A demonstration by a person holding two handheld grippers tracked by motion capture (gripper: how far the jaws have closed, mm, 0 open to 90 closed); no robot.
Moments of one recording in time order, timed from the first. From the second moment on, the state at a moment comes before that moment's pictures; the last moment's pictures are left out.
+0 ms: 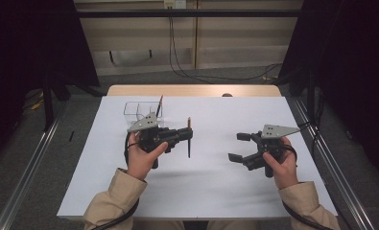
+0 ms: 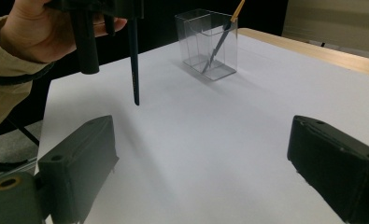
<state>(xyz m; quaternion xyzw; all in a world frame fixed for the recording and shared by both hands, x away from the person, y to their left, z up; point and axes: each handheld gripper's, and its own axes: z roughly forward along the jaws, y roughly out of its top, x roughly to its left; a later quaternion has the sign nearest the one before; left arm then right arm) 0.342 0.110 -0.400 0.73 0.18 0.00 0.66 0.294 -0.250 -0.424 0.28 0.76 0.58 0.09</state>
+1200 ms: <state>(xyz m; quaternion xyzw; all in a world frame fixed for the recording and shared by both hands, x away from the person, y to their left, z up) 0.342 0.118 -0.401 0.72 0.19 0.00 0.66 0.271 -0.296 -0.437 0.31 0.76 0.56 0.12</state>
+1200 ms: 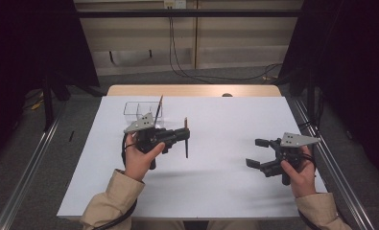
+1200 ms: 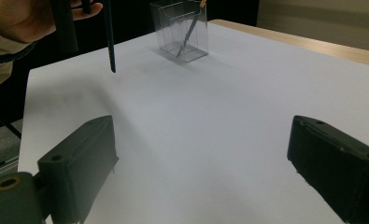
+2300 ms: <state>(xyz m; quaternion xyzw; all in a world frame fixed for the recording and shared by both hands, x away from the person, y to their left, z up) 0.341 0.123 -0.400 0.72 0.19 0.01 0.67 0.254 -0.319 -0.442 0.32 0.76 0.55 0.13</state>
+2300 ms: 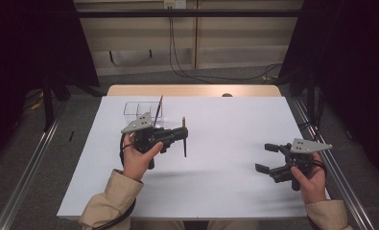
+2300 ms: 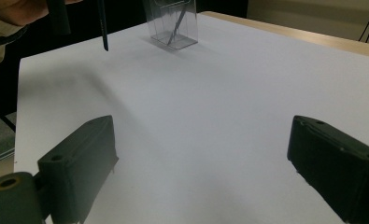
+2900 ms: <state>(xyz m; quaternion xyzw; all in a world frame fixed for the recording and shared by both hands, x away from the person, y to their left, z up) 0.341 0.126 -0.398 0.72 0.19 0.01 0.66 0.248 -0.329 -0.444 0.32 0.76 0.55 0.13</state>
